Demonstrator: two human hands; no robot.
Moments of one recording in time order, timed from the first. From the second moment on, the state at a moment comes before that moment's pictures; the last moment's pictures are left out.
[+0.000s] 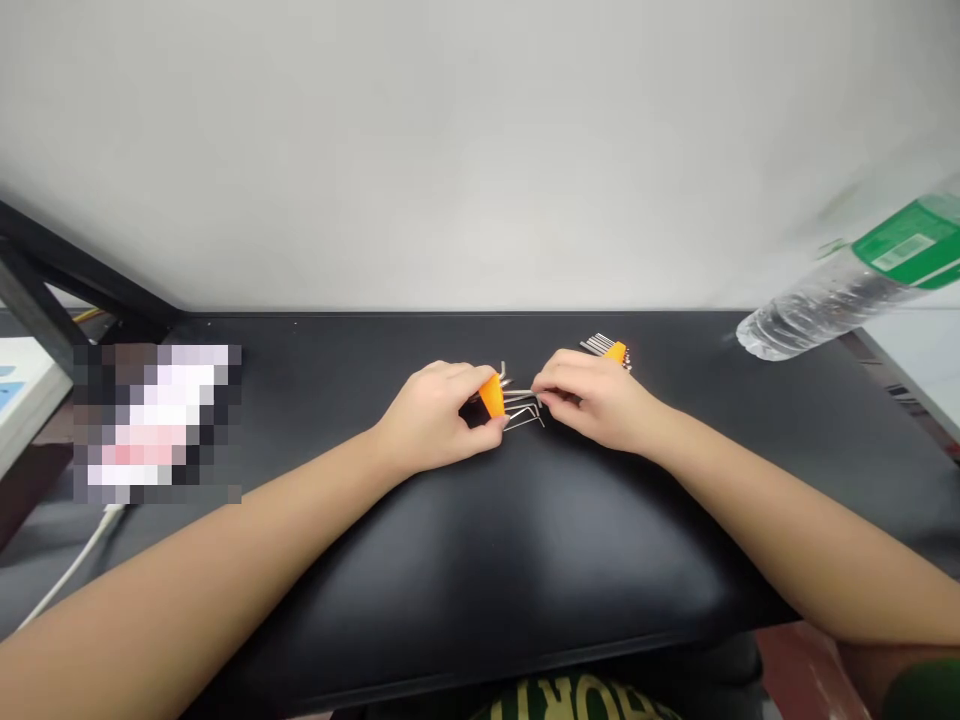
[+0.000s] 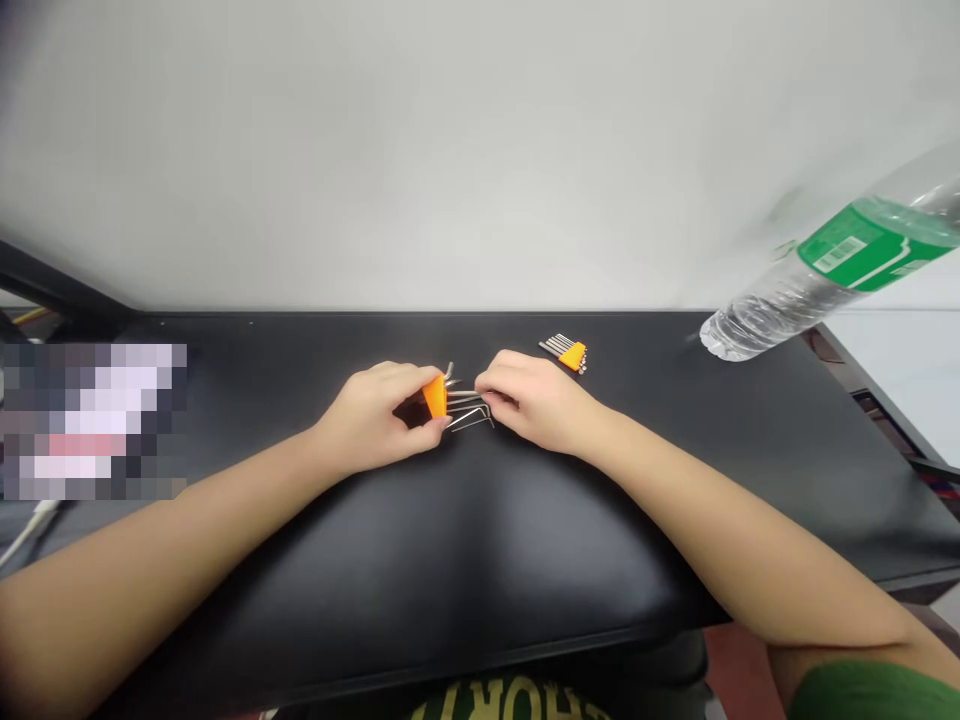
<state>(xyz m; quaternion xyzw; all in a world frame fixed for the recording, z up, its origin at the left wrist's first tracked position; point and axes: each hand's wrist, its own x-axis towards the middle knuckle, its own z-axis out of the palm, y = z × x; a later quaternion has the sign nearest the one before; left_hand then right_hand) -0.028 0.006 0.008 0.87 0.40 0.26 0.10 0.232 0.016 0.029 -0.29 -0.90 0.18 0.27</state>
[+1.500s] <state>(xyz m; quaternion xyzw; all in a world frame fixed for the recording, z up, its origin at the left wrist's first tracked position) -0.023 0.000 0.008 0.89 0.37 0.23 0.13 0.210 -0.008 0.017 -0.28 -0.91 0.19 0.25</state>
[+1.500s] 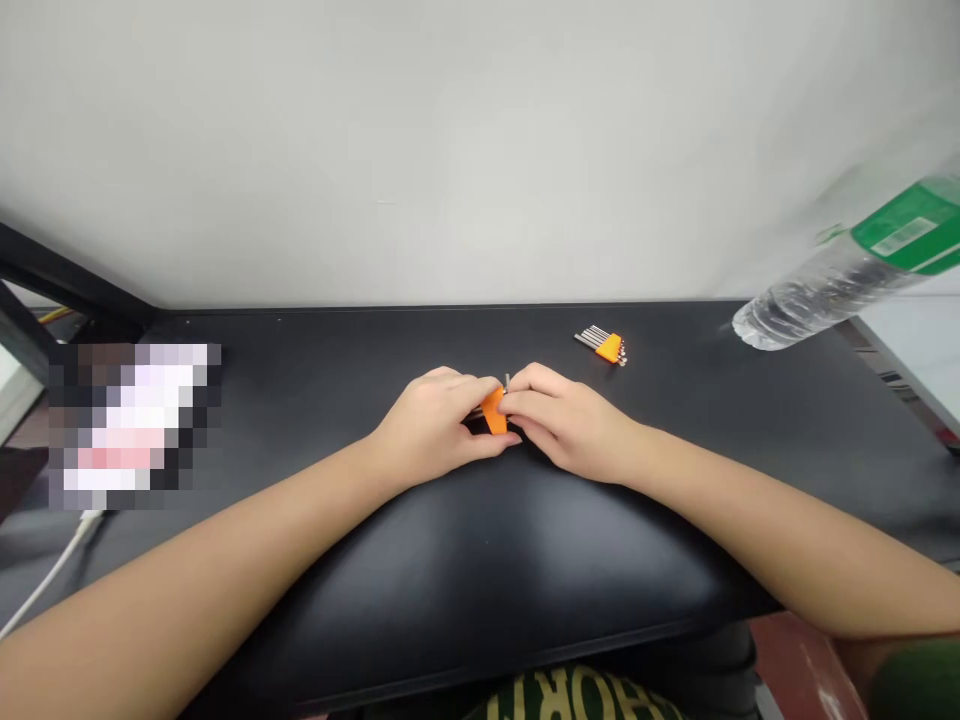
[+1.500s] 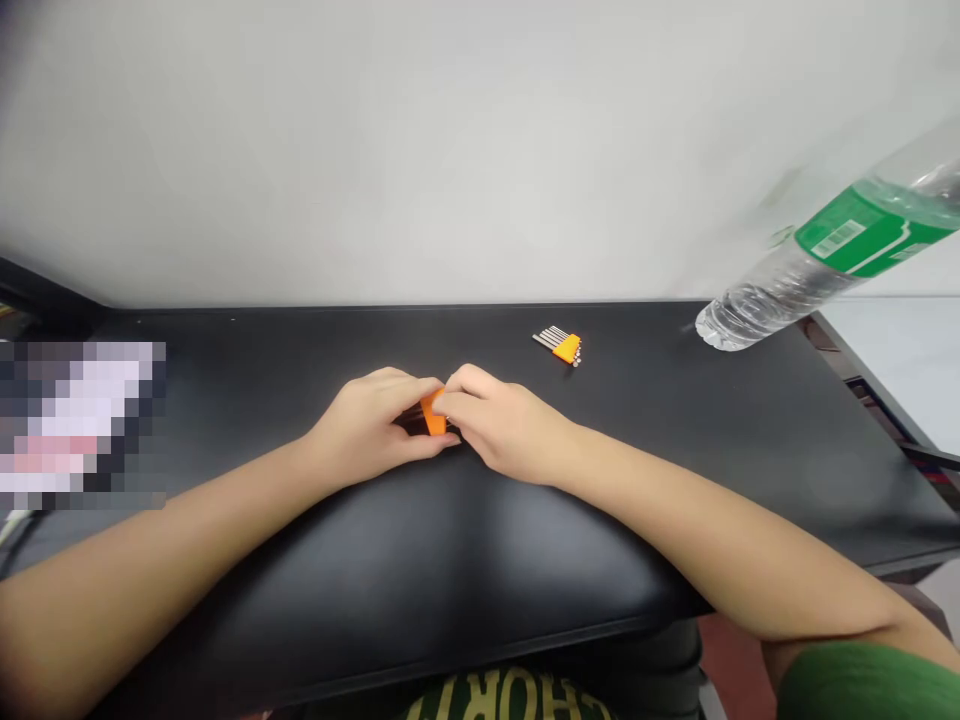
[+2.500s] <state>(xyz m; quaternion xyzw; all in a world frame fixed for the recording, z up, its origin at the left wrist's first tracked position) -0.030 0.010 0.002 0.86 0.43 0.26 0.09 0.230 0.012 0.035 -0.37 -0.88 0.21 0.20</state>
